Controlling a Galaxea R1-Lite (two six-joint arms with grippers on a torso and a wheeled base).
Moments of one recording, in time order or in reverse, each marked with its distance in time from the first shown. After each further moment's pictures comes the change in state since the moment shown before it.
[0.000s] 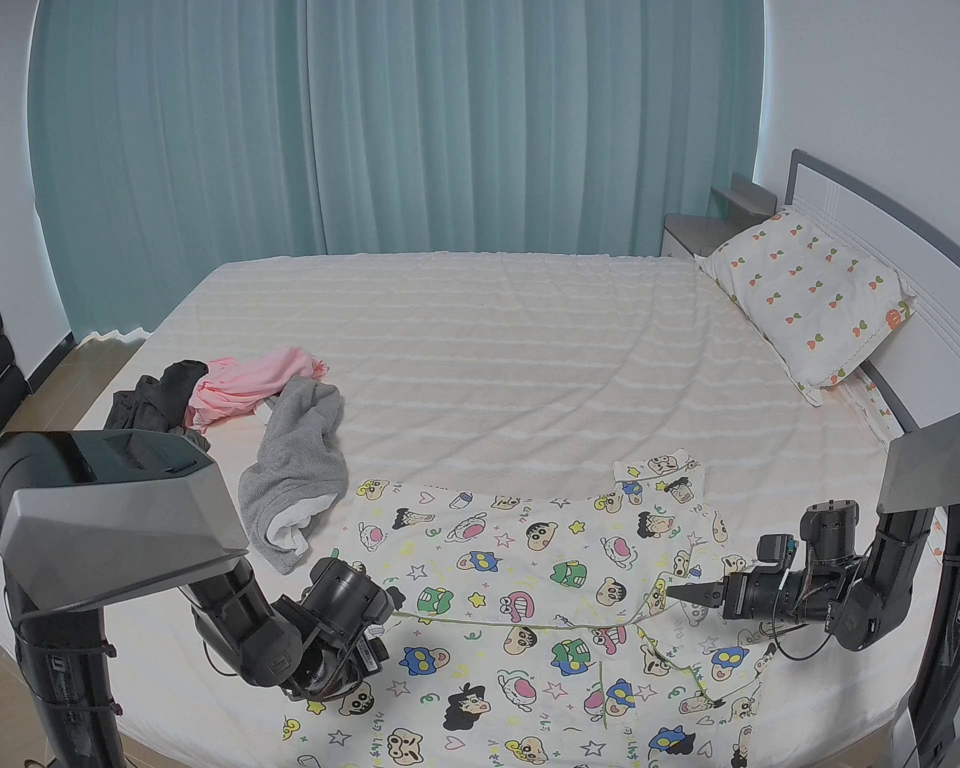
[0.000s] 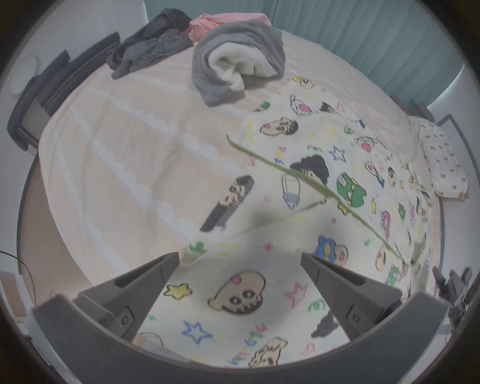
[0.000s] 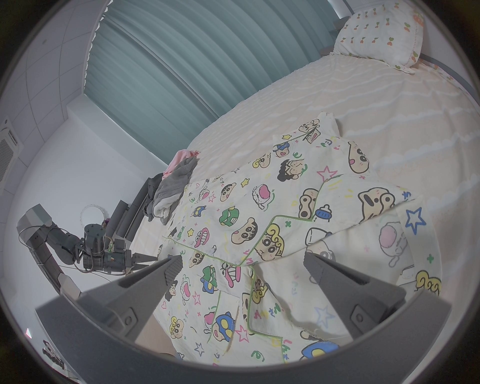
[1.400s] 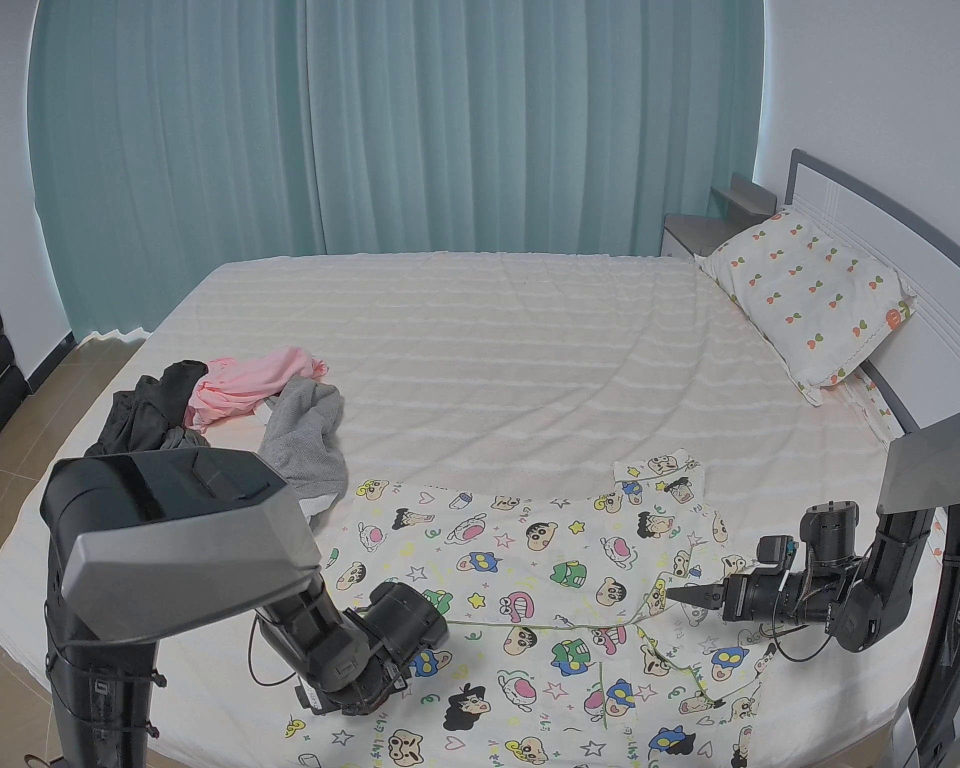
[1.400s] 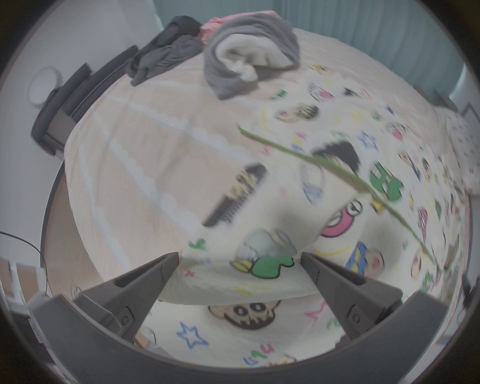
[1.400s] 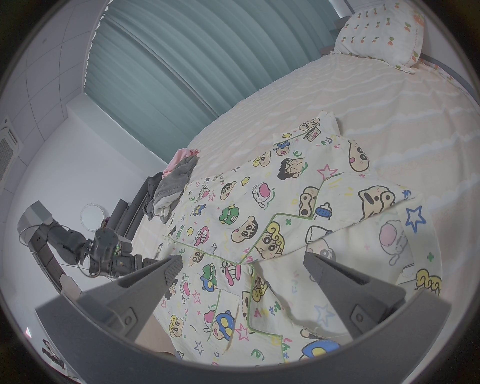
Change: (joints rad) left arm -0.133 0.088 -0.167 0.274 0.099 -0.073; right arm -0.001 0.000 0.006 -0.001 0.000 -0.005
